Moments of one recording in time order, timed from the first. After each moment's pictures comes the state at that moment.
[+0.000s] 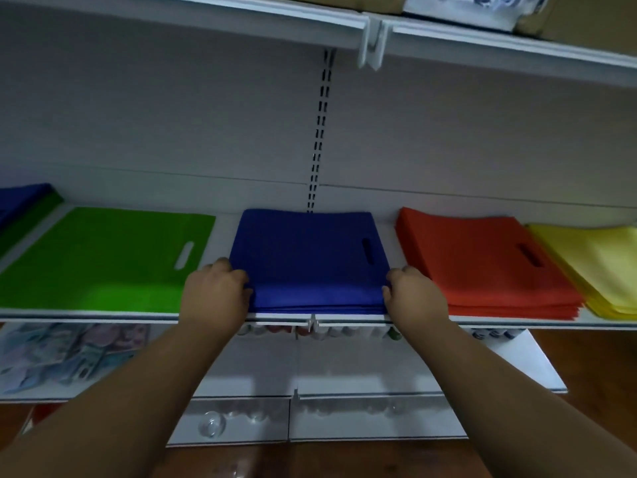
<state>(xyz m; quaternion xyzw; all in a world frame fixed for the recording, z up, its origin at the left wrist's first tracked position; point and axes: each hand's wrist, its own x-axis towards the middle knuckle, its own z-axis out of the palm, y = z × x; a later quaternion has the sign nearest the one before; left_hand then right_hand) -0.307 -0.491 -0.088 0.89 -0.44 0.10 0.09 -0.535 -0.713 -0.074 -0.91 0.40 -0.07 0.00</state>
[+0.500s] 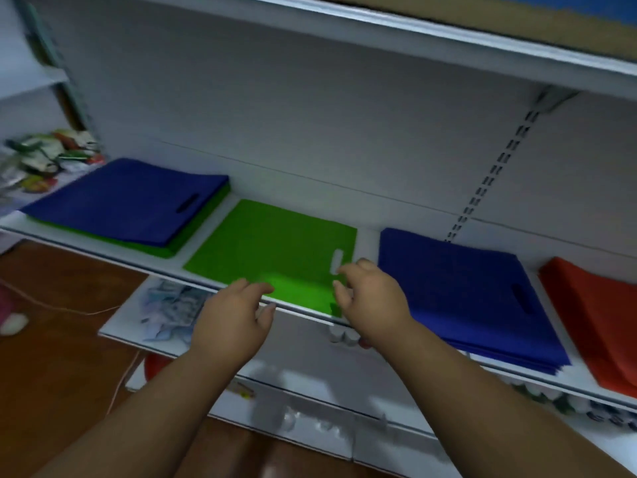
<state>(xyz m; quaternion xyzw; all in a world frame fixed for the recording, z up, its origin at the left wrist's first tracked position) -0.224 -0.295 -0.088 0.91 -0.32 0.07 0.24 -0.317 -0.503 -0.055 -0.97 0.16 -0.13 0.14</state>
